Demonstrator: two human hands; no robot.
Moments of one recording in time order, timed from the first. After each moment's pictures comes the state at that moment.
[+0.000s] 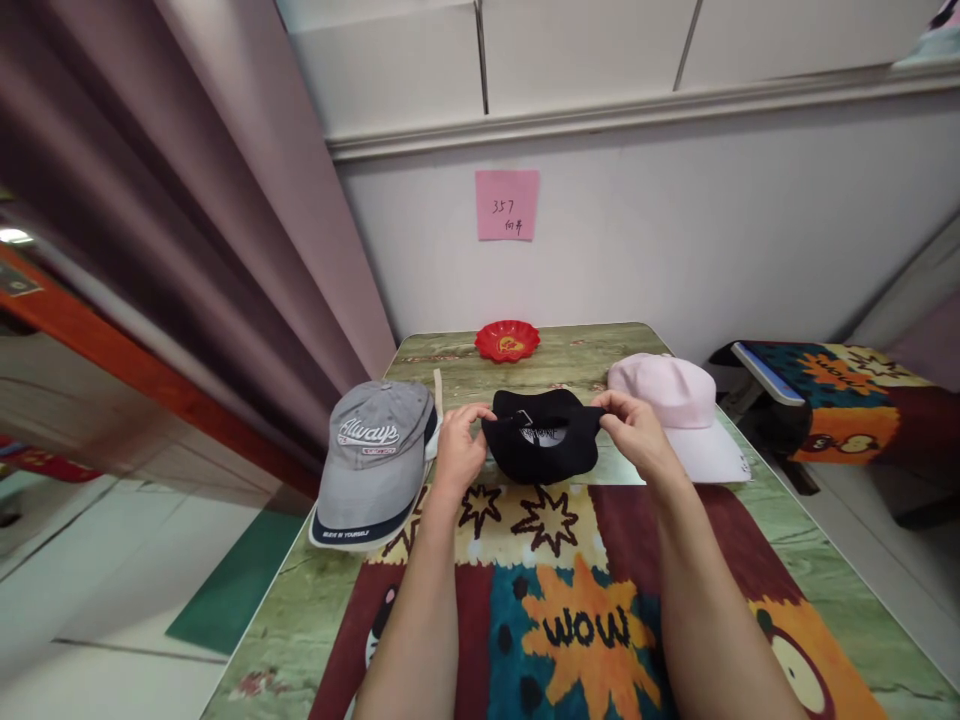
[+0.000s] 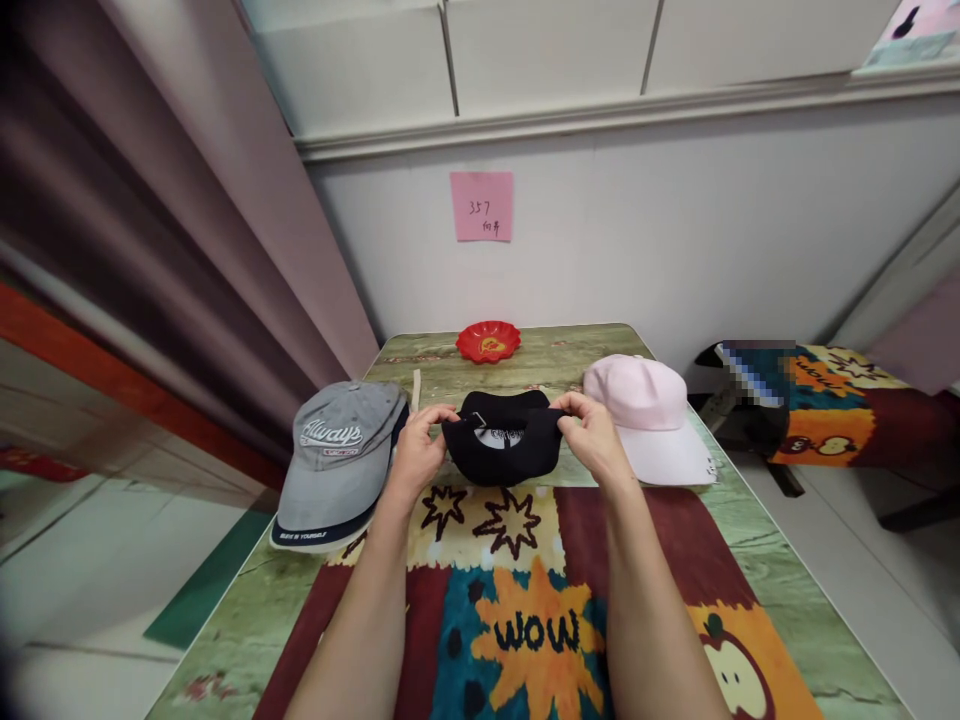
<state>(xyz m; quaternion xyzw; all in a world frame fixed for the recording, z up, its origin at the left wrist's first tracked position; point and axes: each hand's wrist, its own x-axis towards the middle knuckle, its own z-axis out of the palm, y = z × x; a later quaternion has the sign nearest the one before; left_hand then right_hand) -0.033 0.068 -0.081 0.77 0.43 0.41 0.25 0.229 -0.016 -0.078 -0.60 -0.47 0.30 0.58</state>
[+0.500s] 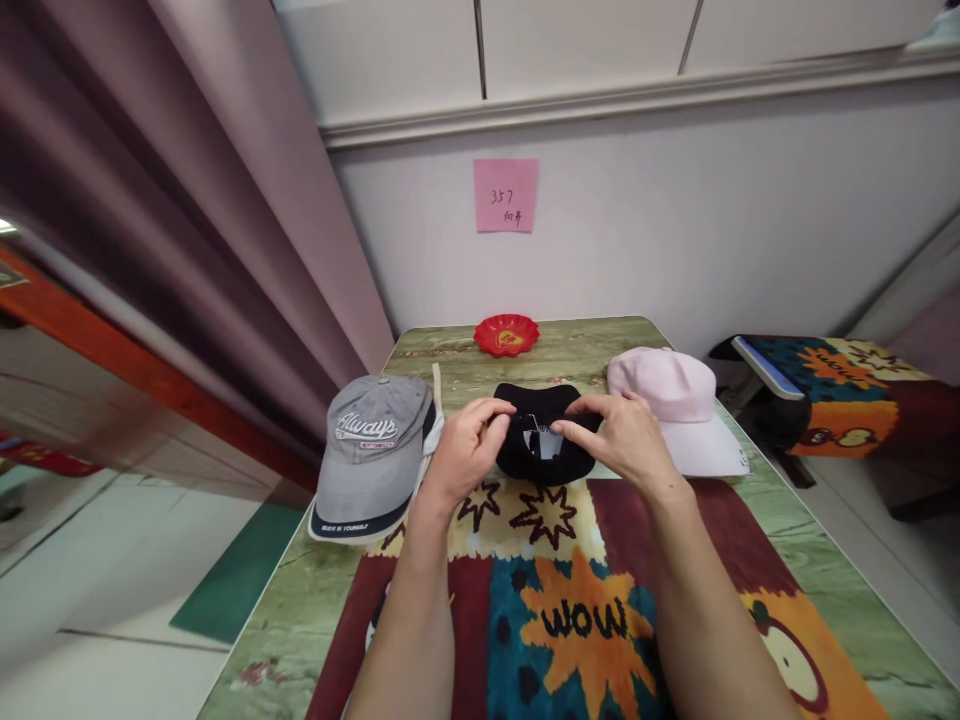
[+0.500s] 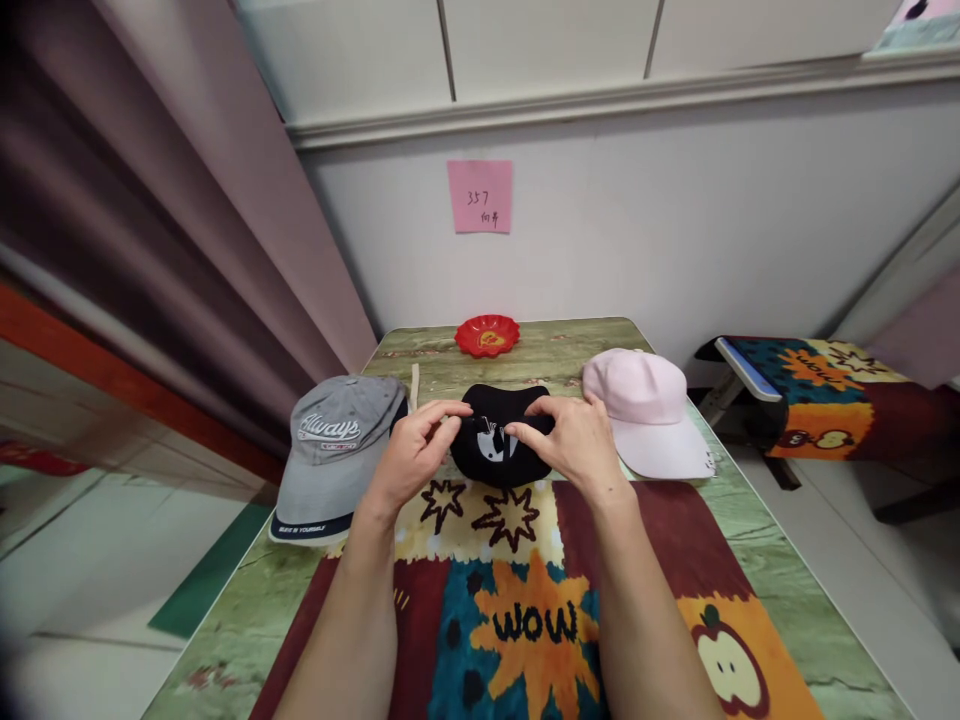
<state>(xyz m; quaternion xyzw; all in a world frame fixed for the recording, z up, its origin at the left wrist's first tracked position) -0.028 0.033 -0.030 0.81 0.35 0.37 0.29 0.196 -0.036 -0.037 -0.69 -0.64 0.03 0.35</state>
